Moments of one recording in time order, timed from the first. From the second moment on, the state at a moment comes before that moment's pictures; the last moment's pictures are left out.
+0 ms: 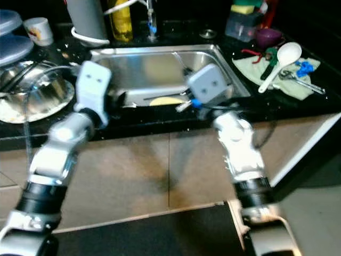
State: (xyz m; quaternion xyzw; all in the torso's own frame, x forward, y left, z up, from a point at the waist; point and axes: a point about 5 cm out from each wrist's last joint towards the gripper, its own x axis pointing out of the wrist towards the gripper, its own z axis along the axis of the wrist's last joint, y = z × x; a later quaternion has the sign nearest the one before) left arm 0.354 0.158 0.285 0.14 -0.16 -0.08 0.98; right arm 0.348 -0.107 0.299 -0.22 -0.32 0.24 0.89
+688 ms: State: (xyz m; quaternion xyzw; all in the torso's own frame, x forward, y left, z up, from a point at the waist) left arm 0.353 0.143 0.285 0.14 -0.16 -0.10 0.97; right arm 0.350 -0.126 0.300 -0.23 -0.32 0.21 0.90
